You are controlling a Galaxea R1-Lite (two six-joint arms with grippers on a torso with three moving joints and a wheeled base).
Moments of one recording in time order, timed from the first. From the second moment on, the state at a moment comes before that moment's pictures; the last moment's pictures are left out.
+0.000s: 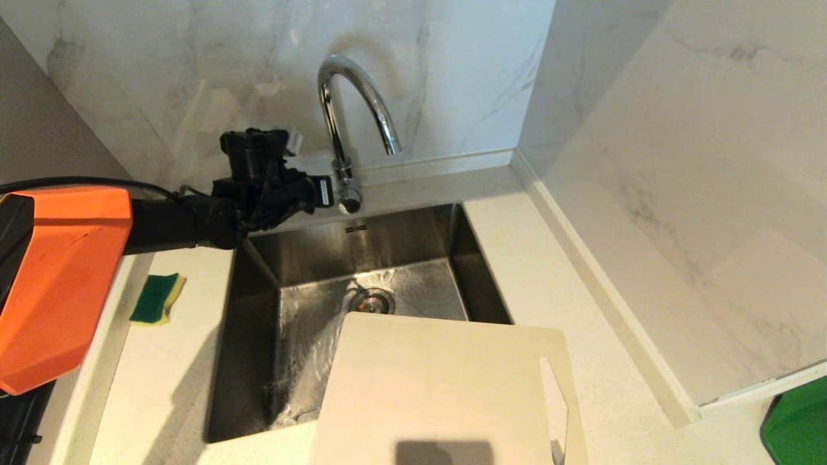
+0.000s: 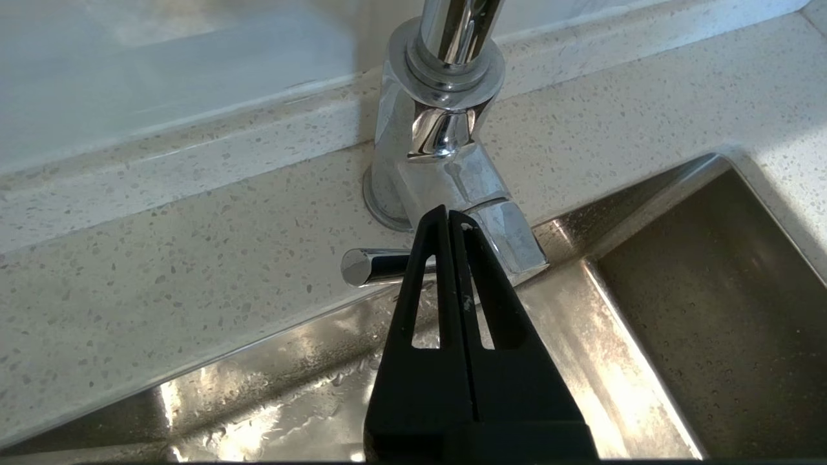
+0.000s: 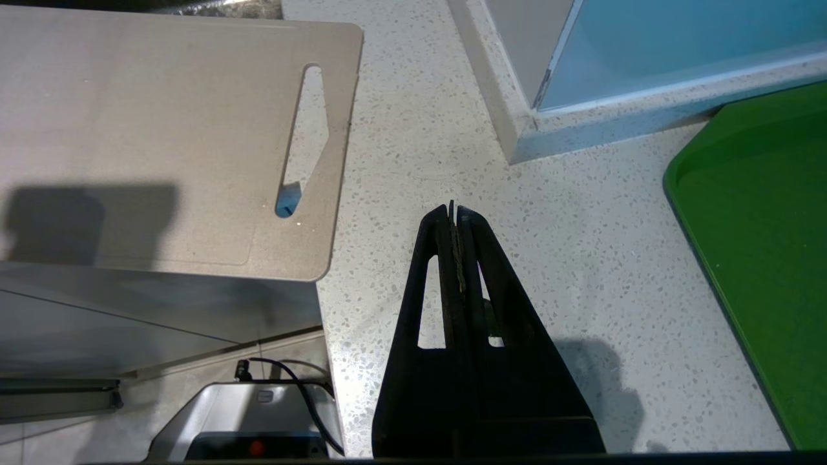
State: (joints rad) left arm -0.30 2.36 -2.00 -0.29 0.04 -0.06; right arm -0.01 0.00 -0.07 0.17 0.00 0.00
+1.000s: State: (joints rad) left arm -0.37 1.83 -1.75 0.07 0.08 -0.06; right arm -0.01 0.00 -0.07 0.17 0.00 0.00
